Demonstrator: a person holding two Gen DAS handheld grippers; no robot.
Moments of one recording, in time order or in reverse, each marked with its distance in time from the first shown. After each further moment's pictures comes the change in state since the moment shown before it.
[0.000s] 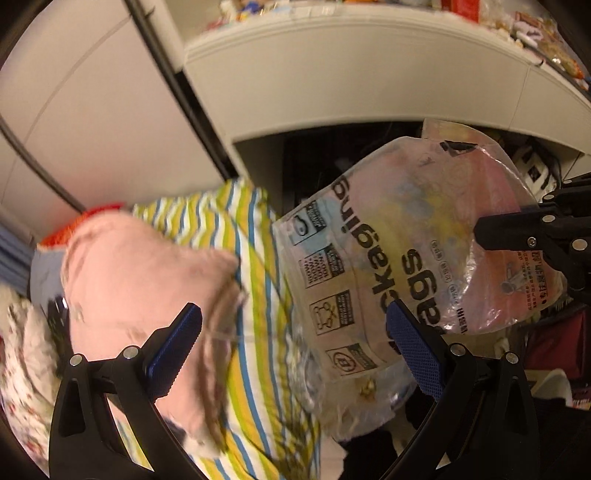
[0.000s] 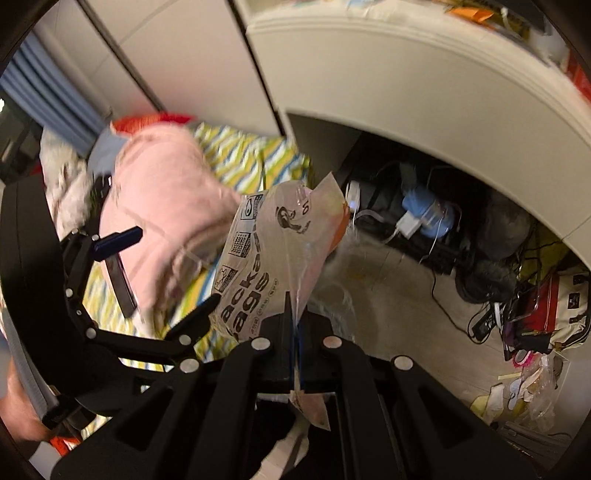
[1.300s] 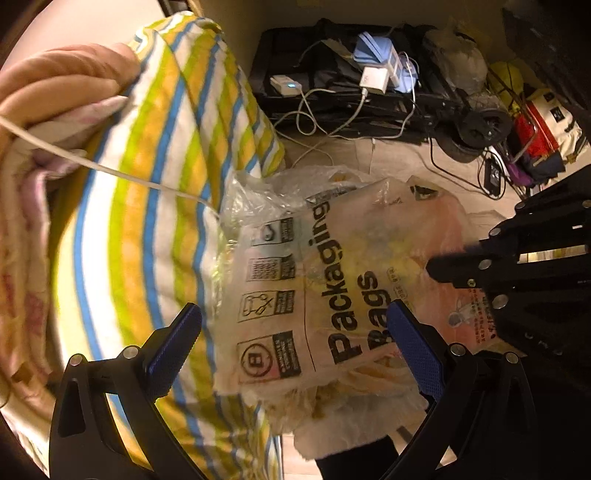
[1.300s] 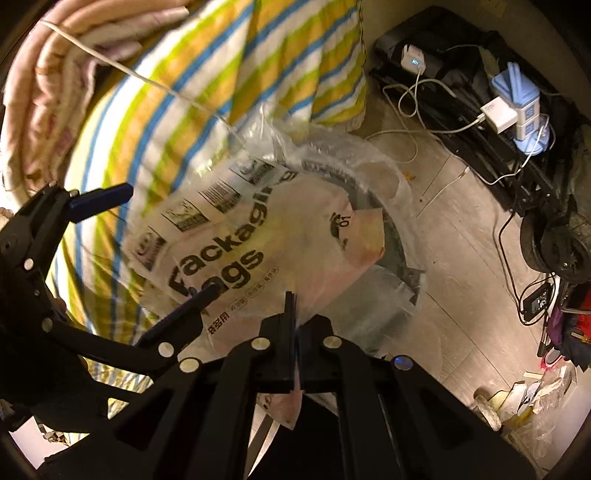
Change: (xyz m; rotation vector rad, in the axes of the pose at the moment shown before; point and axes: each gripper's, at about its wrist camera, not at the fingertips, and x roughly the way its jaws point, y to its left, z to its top) left arm 0.220 -0.047 -0.154 -0.043 0.233 -0.105; right arm 0.278 -0.013 -0.105 -0.147 0.363 0.046
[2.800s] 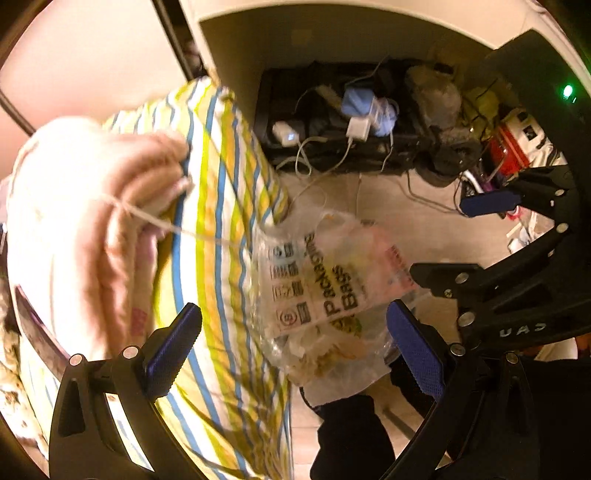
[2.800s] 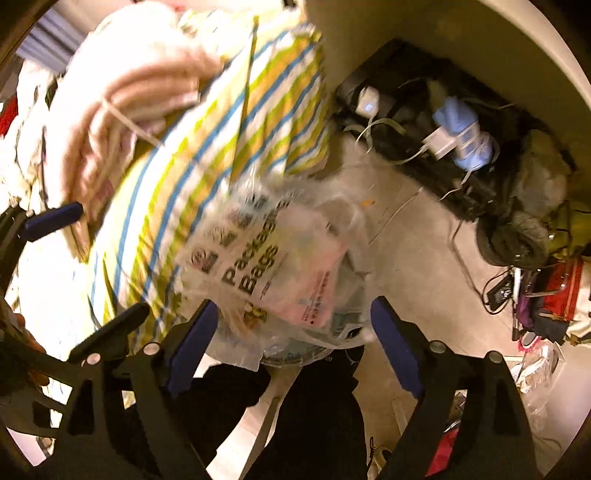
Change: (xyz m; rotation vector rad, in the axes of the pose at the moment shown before) left arm -0.147 0.011 0.021 0.028 -0.093 -0.005; right arm -0.127 0.011 -0.016 0.091 -0.147 -0.095
